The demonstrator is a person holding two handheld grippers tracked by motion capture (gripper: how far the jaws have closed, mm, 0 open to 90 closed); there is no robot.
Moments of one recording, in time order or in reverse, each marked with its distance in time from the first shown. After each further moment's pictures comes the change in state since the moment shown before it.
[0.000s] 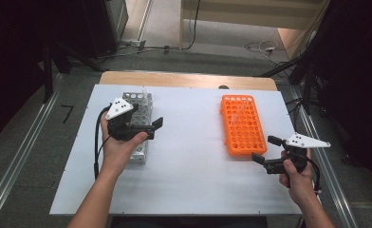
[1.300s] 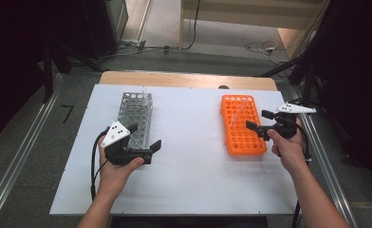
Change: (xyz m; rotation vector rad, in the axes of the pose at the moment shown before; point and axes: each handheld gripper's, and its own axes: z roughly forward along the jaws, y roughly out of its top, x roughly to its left) left arm -0.018 -0.044 -0.024 0.004 -0.035 -0.011; right arm -0.052 0.053 0.054 0.025 -0.083 0.048
